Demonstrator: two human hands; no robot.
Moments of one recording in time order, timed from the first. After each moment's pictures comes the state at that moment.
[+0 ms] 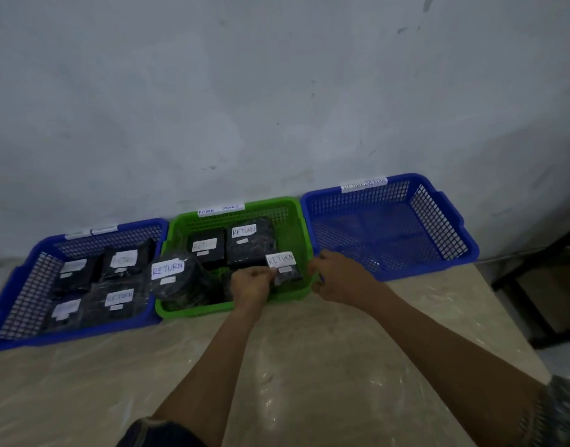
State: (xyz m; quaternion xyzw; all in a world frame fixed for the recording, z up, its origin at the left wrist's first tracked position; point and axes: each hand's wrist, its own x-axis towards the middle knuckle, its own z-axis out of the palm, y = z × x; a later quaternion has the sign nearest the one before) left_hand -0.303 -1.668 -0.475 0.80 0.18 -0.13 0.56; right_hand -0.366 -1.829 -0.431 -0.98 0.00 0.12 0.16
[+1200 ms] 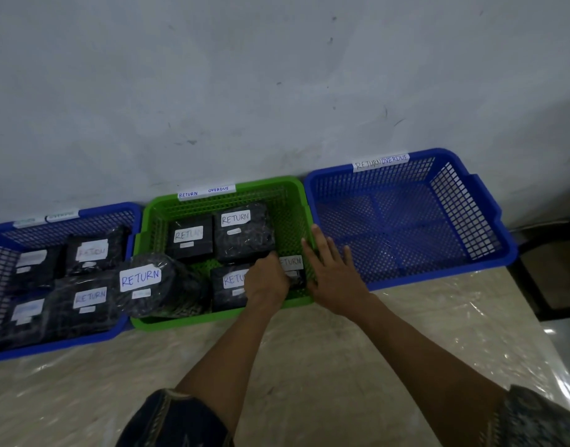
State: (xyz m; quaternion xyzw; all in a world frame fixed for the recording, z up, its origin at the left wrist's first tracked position) left_hand -0.256 -1.698 -0.535 0.96 -0.07 -0.20 0.16; right_hand -0.323 -1.826 -0.520 -0.98 0.04 0.14 0.14
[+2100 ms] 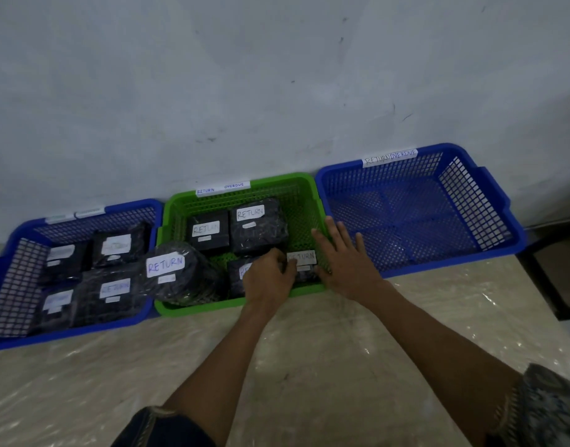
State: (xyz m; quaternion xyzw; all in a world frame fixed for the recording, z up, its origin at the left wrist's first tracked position) left_hand -0.275 -1.662 -0.518 0.97 -0.09 -0.09 0.23; right_hand -0.324 -1.823 -0.513 -0.99 0.05 0.11 0.12
